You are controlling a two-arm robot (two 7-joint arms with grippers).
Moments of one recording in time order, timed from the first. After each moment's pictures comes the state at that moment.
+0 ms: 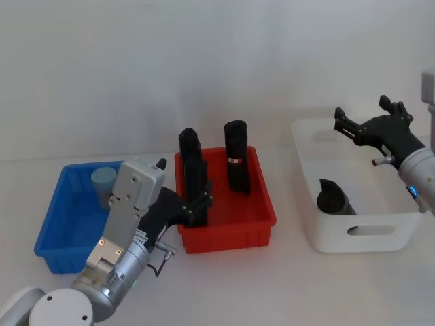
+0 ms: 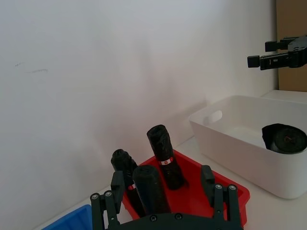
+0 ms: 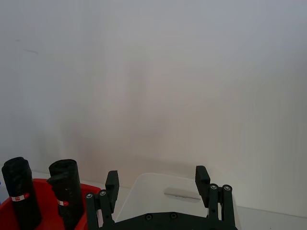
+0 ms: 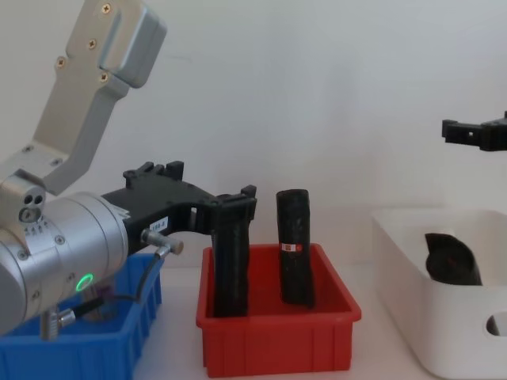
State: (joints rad) left arm -0.24 0.38 0.45 -1.63 -0.20 0.01 -0.01; right arm 0.42 0.23 -0.14 -1.38 0.19 0.10 0.17
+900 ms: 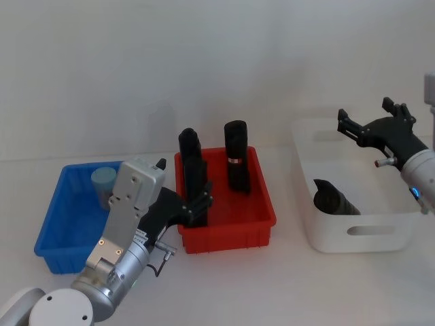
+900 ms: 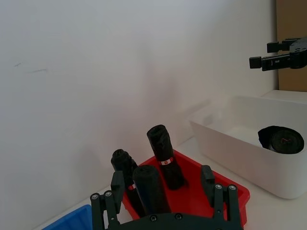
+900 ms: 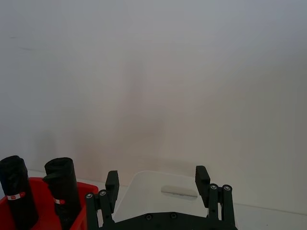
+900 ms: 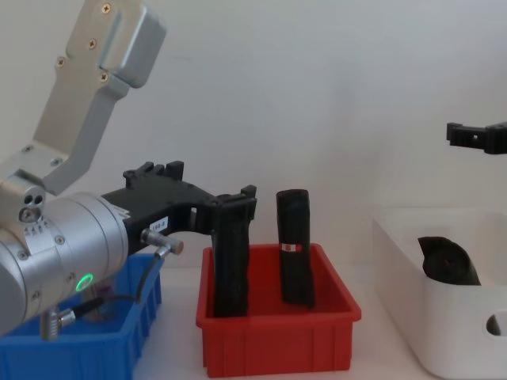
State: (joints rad) left arm -0.24 0.38 0.45 -1.63 -0.20 0.01 -0.01; right arm 0.42 0.23 -0.13 -1.38 0.19 0.10 0.16
